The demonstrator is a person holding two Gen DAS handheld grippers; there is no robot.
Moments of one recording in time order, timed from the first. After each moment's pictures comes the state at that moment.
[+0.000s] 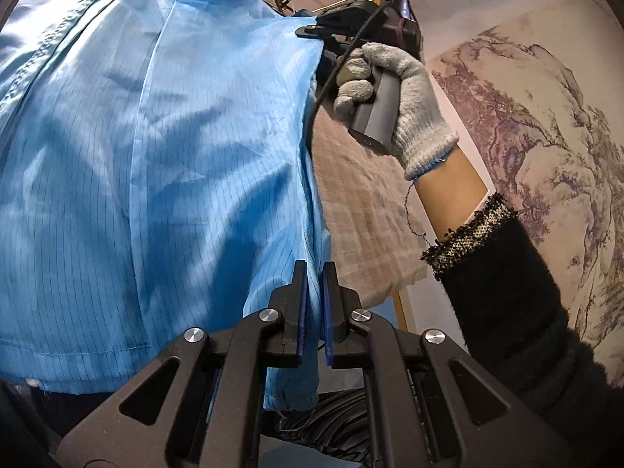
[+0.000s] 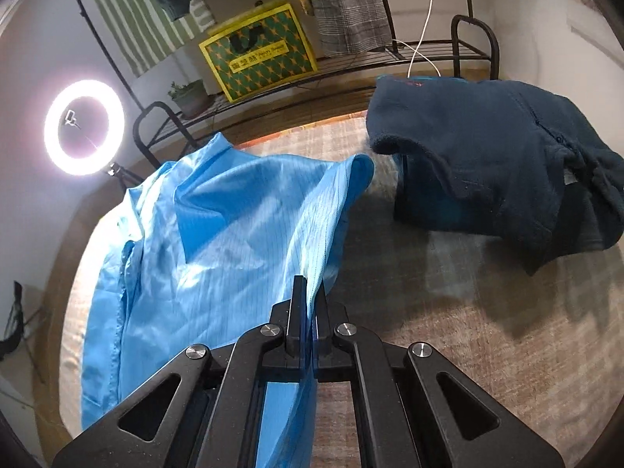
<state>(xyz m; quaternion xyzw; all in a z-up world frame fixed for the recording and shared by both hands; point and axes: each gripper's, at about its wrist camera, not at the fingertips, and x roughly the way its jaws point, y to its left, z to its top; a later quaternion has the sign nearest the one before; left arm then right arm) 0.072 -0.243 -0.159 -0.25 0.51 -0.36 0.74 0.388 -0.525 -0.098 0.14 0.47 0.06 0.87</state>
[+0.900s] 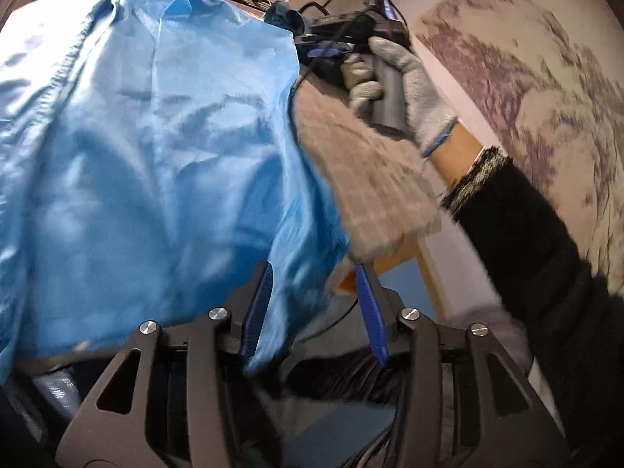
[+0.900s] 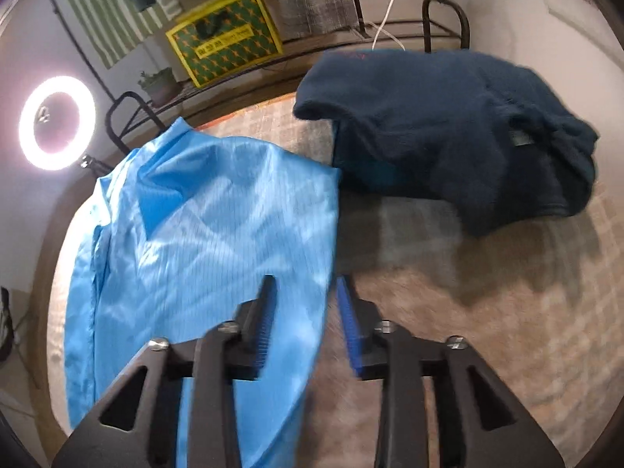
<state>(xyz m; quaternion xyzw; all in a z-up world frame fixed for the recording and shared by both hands) 0.028 -0.213 -0.132 -0.15 0.51 -0.38 0.76 0.369 -0.555 -0.105 0.14 0.50 0.02 0.85</state>
